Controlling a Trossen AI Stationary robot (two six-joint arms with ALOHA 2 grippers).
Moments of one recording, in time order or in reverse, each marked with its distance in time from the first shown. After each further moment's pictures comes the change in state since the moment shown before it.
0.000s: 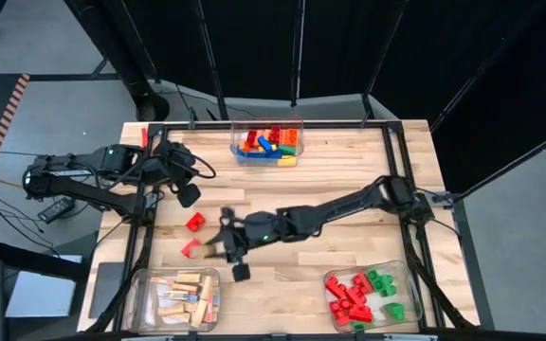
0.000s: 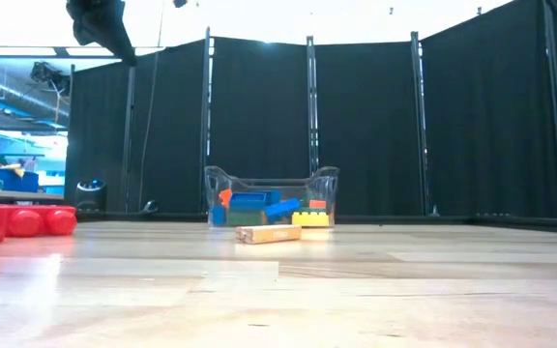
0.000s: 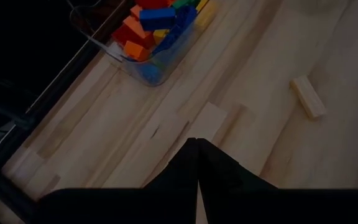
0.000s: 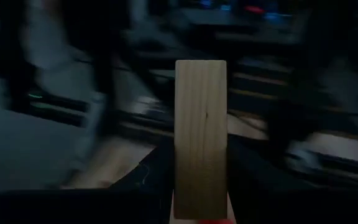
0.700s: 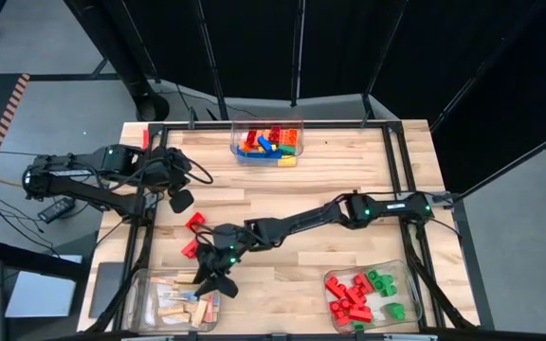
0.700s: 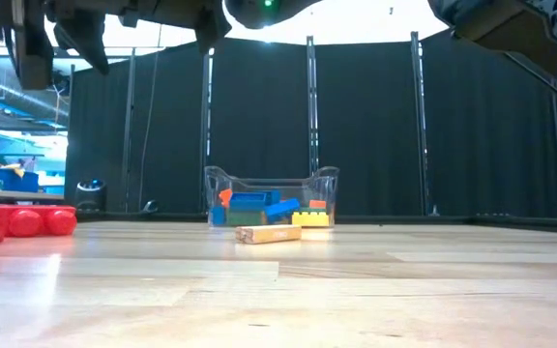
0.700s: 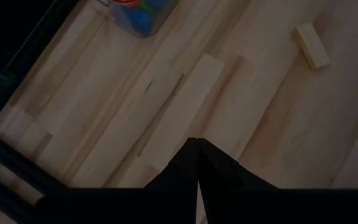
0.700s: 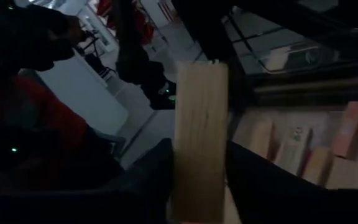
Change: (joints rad) left arm -0.001 0.000 0.000 -0.150 0.106 -0.048; right arm -0.022 0.465 0.512 -0.055 -0.588 0.527
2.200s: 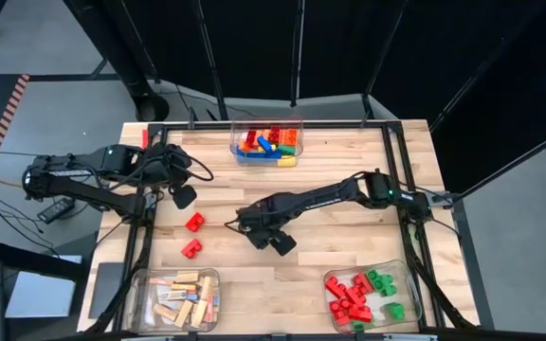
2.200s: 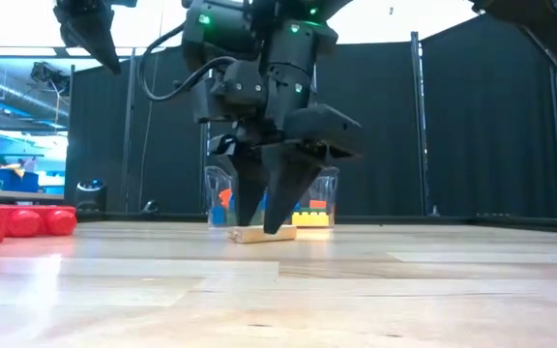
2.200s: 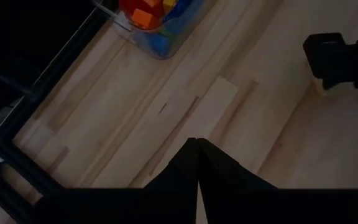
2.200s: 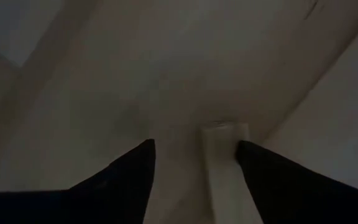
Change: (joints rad) left arm 0.001 0.000 0.000 0.043 -0.095 -0.005; right arm -0.112 -0.258 -0.410 -1.016 0.493 -1.009
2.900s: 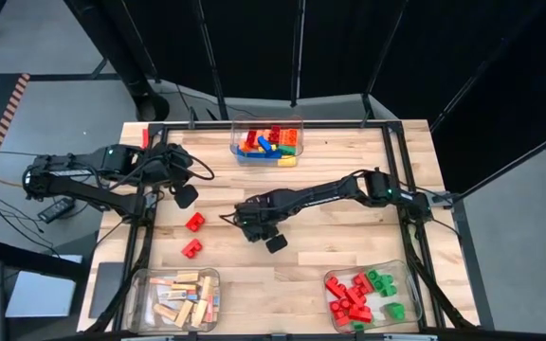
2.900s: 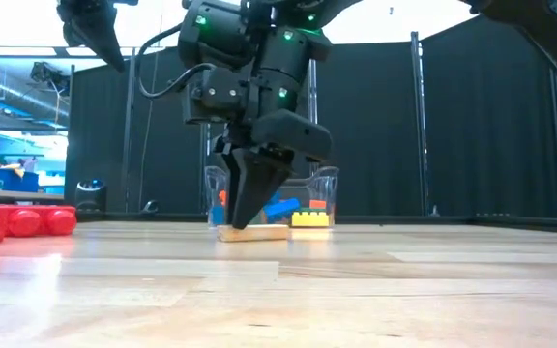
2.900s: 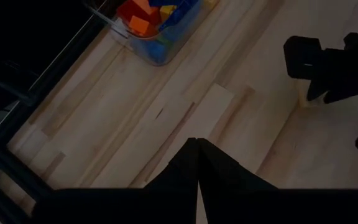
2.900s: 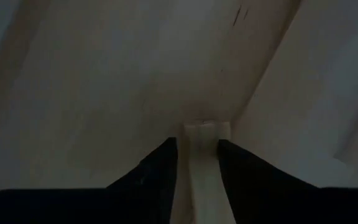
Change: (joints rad) left arm 0.000 0.000 0.000 0.030 0.001 0.000; right arm -0.018 -0.028 0.003 0.088 0.047 0.155
